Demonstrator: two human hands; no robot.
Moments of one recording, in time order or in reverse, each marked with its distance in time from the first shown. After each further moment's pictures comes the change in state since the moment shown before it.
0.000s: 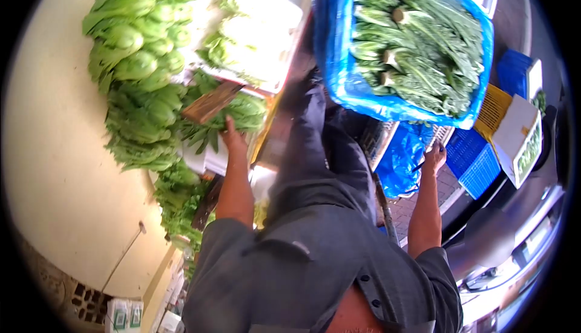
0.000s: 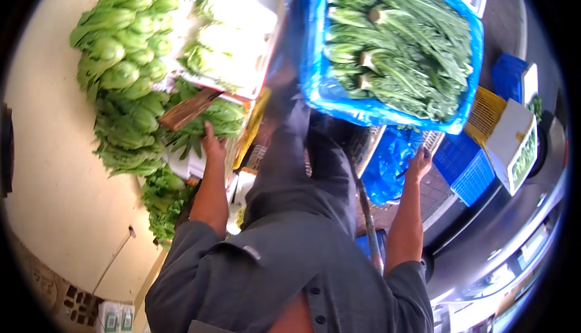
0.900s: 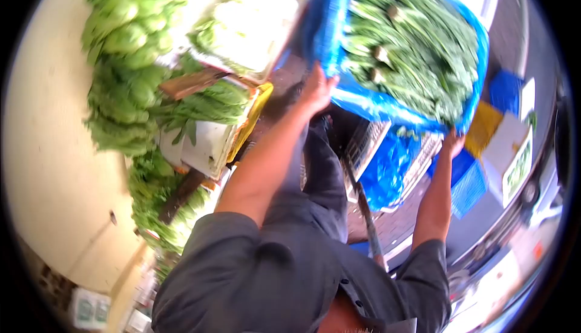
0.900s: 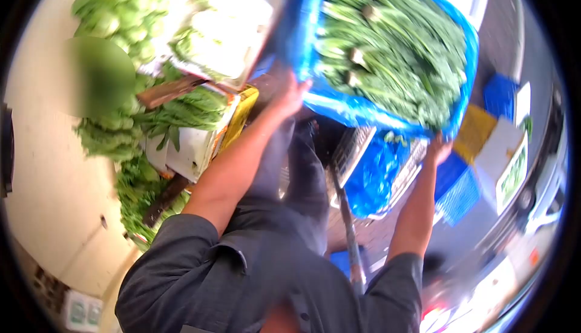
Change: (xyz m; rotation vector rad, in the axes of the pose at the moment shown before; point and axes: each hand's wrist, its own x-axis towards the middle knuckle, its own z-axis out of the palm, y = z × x) left_hand -0.182 -0.069 0.232 0.851 -0.936 0.832; right_hand 0.155 -0.015 -0.015 -0.152 0.286 -0.246
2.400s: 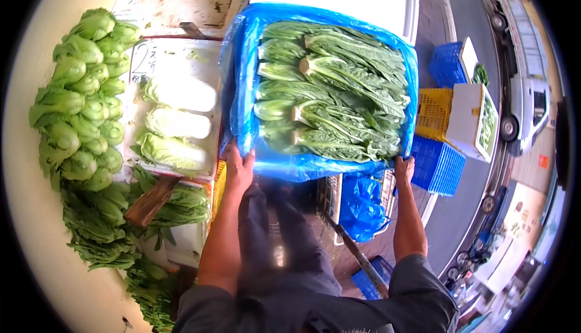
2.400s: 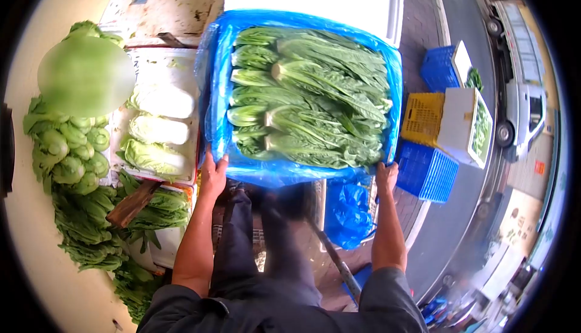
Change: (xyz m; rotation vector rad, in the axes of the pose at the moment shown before) left_hand 0.024 -0.021 -0.047 0.008 0.037 0.091; right_hand -0.059 -0.046 -0.038 -0.162 -0.144 0.250
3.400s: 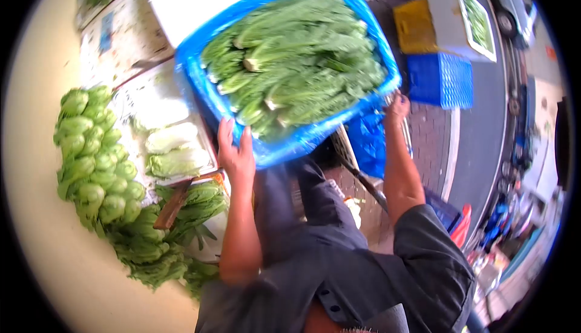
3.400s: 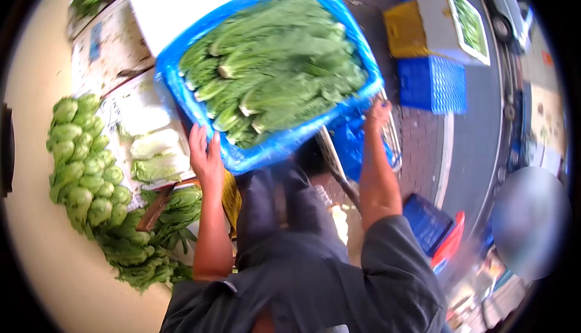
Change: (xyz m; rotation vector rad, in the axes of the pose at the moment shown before) left_hand -0.016 0.158 -0.006 -0.292 0.000 0.061; right_hand -0.013 0.049 0.048 0.658 0.253 0.442
